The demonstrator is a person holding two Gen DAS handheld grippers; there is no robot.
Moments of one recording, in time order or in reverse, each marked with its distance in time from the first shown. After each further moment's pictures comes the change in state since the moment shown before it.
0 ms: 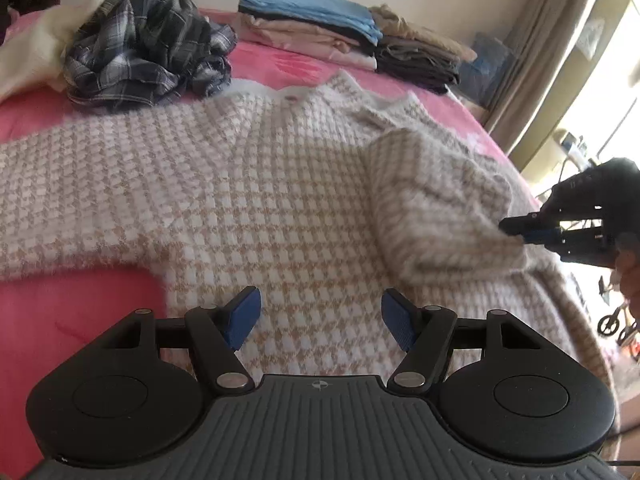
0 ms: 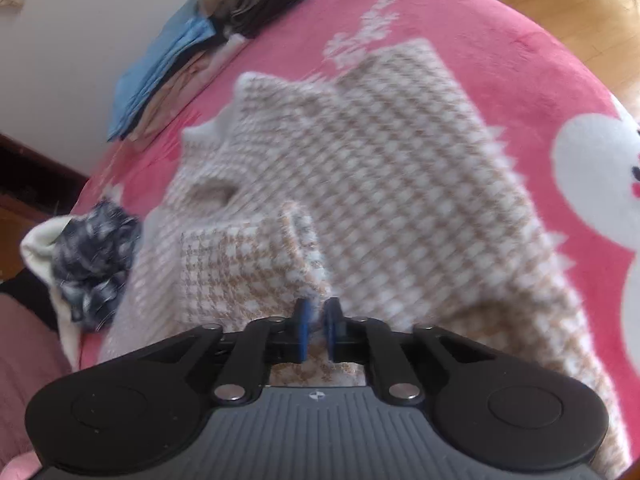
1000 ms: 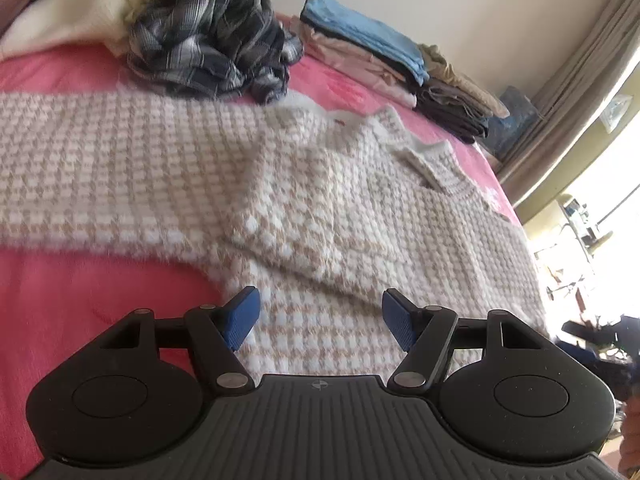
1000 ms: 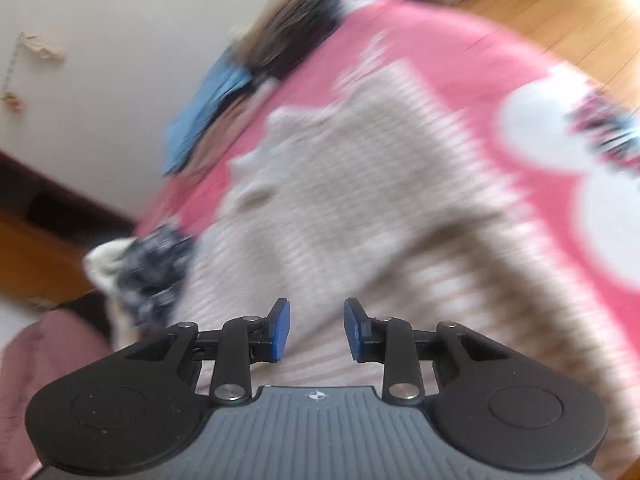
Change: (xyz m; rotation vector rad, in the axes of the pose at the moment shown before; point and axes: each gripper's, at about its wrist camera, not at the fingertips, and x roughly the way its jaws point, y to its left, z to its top) left arm -0.014 0.042 0.006 -0.183 -0.056 -0.015; right arm -0.075 -0.045 -0.062 0.051 -0.192 0.075
